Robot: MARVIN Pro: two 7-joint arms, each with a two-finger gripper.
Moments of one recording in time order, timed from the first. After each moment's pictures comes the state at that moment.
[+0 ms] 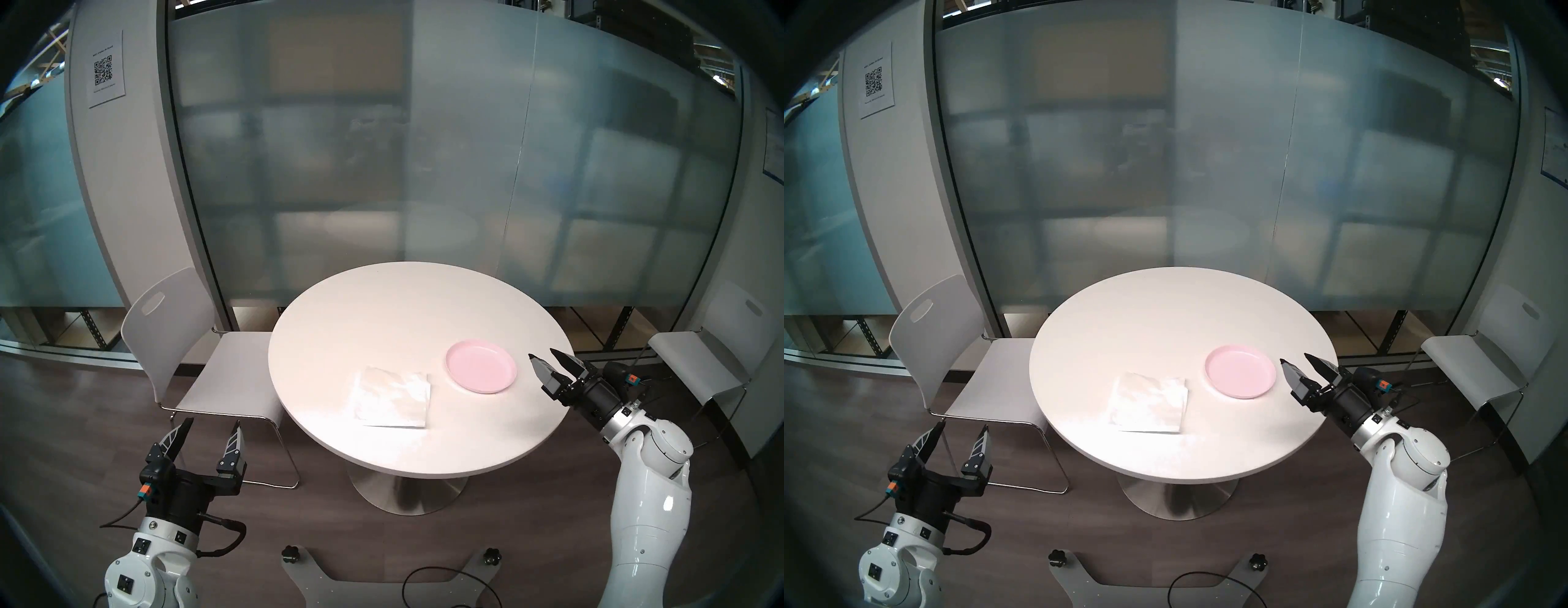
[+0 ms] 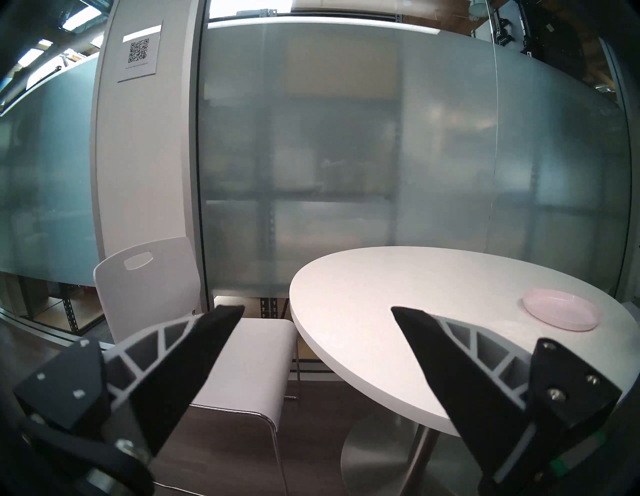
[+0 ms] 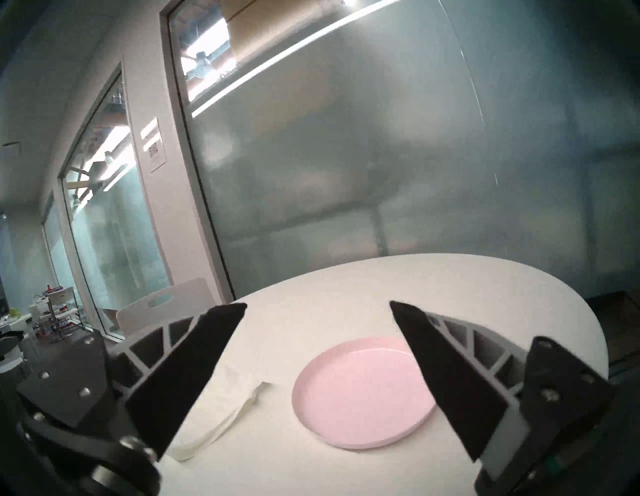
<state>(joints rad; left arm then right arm) 2.39 -1.72 -1.96 -2.18 -0.22 -0.19 -0.38 -1.59 -1.52 2.15 -1.63 0.19 0.26 1.01</state>
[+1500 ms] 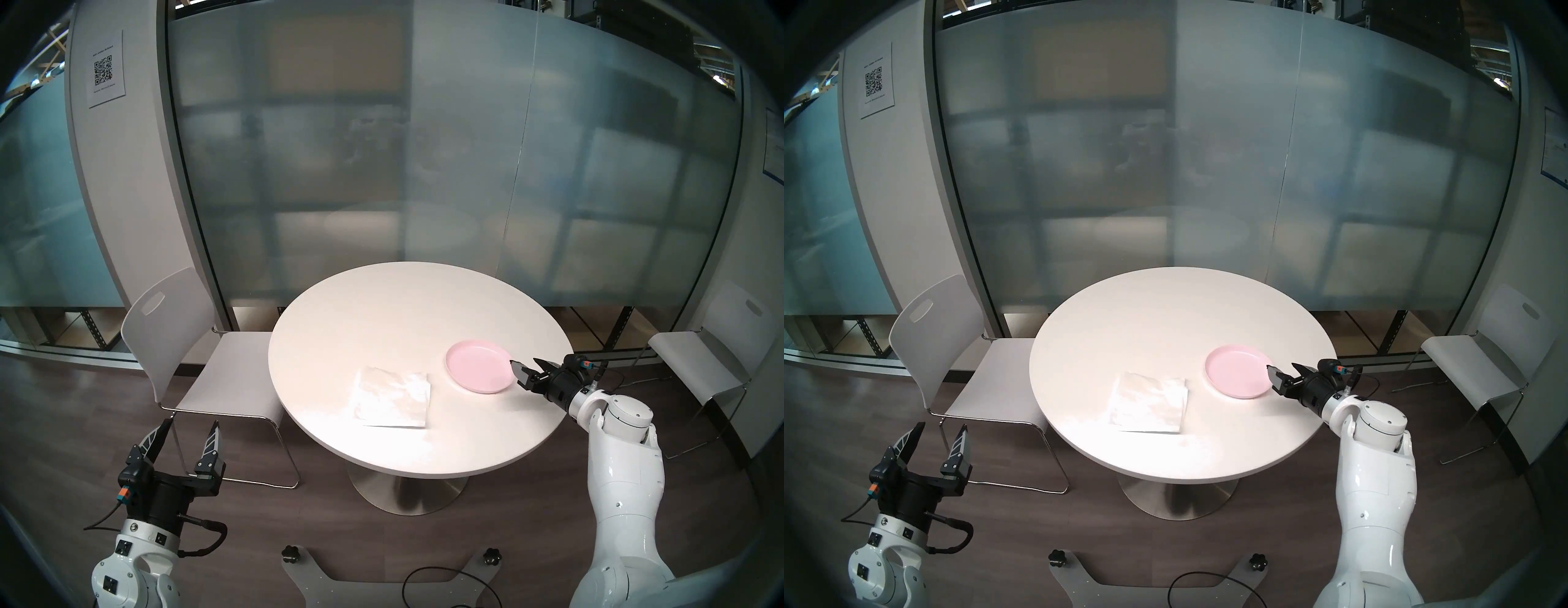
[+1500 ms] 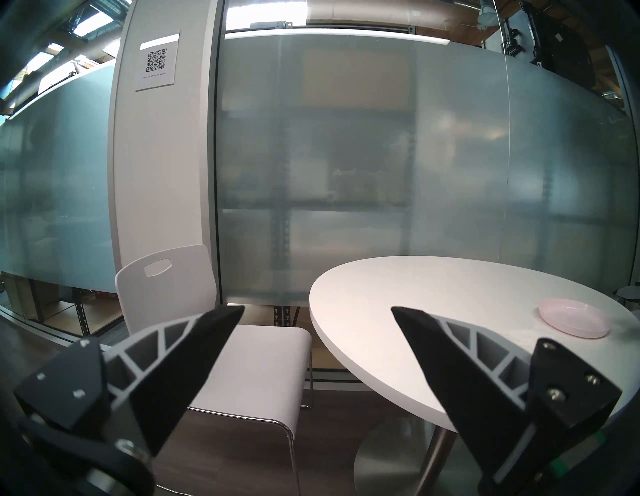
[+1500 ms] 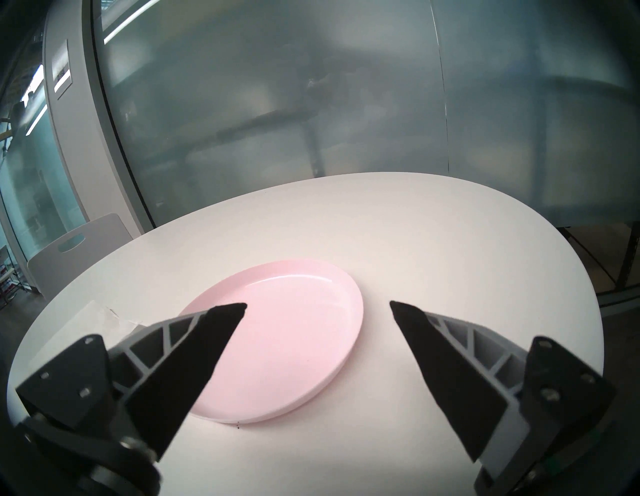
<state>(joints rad) 2.36 -1.74 -2.06 -2.15 -0.27 -0.21 -0.43 -1.35 -1.45 2.03 -1.25 -0.04 0.24 0.81</state>
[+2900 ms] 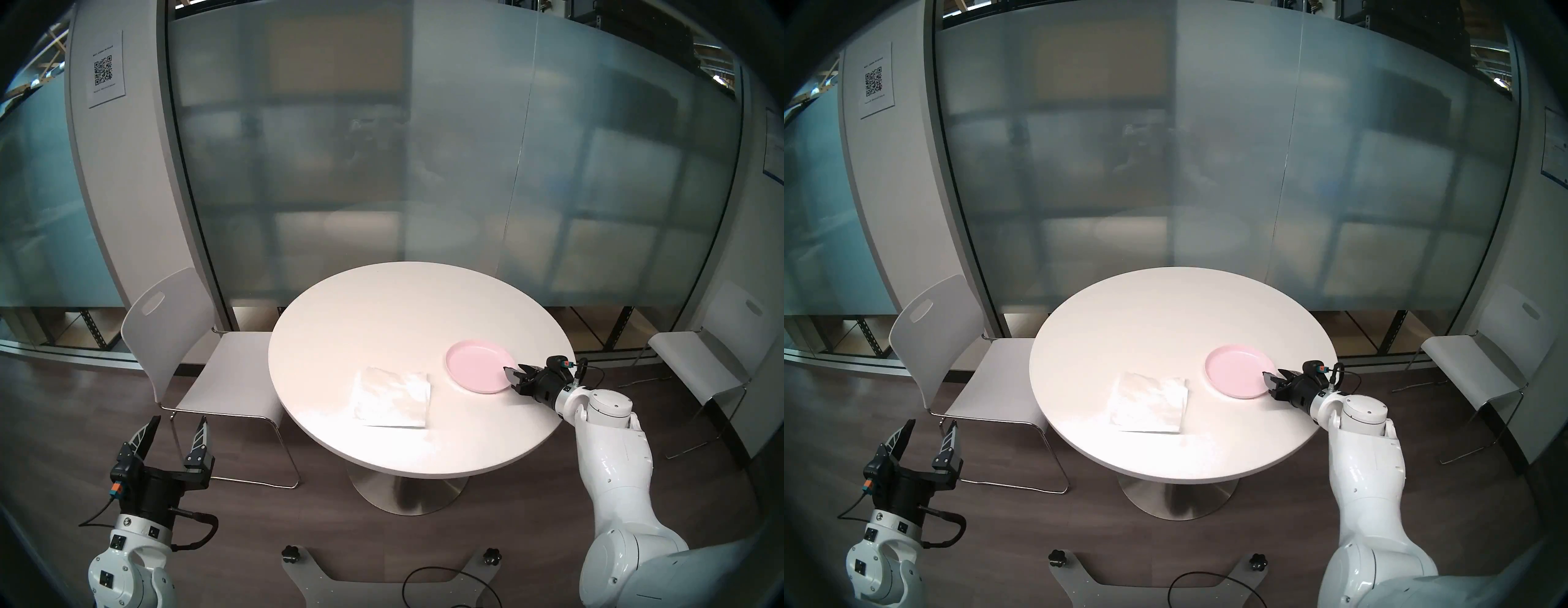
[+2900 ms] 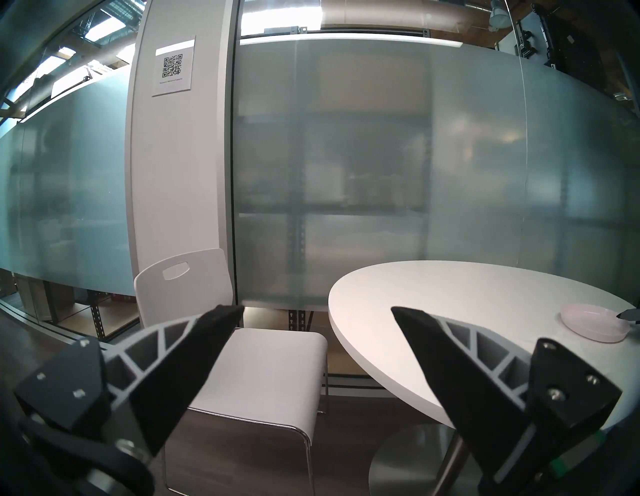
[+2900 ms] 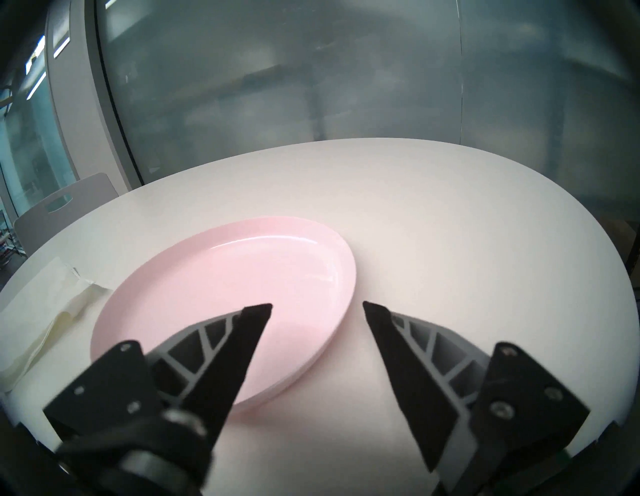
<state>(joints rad) 2.32 -1.74 -2.09 -2.12 -0.27 -0.21 -0.42 -1.22 -1.38 1.95 -0.99 -0.11 0.14 0.78</state>
